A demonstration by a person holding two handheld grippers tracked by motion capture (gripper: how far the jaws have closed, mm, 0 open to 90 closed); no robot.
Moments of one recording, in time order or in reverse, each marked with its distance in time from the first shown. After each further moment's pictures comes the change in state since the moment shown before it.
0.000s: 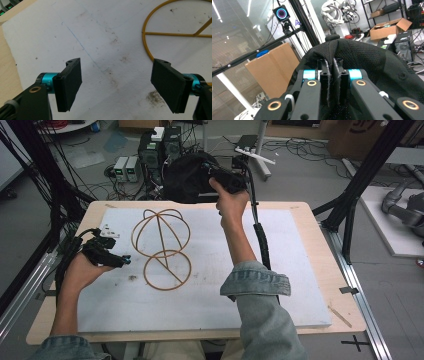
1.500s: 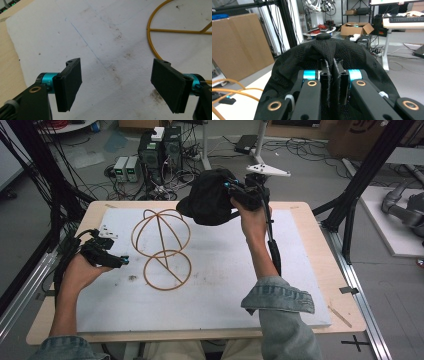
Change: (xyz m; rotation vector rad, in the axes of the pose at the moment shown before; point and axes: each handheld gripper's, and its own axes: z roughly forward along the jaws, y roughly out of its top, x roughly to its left) left arm 0.003 -0.004 -0.001 0.010 0.020 -0.009; right arm -0.006 -0.013 -0.057 0.120 -0.210 -0.290
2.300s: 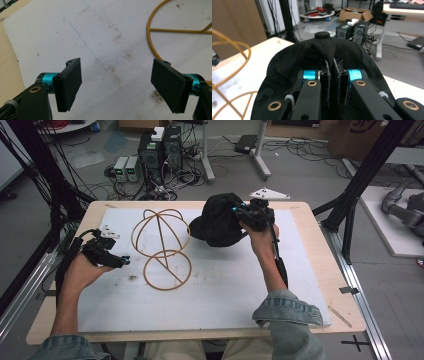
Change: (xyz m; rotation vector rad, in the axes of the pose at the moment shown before) left arm -0.001 0.001 0.004 0.010 0.001 0.006; right arm -0.025 -0.059 -0.010 0.119 -0.020 -0.097
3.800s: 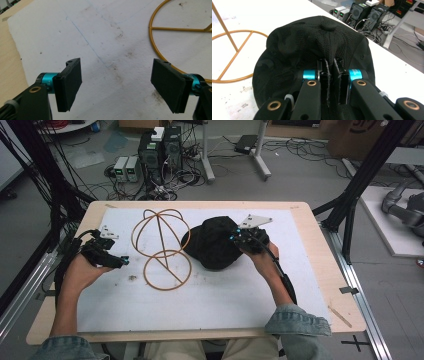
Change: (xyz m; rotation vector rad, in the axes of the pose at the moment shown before) left arm 0.000 -0.002 -0.002 0.002 0.013 -0.002; right arm 0.007 -0.064 0.008 0.198 0.083 -0.264
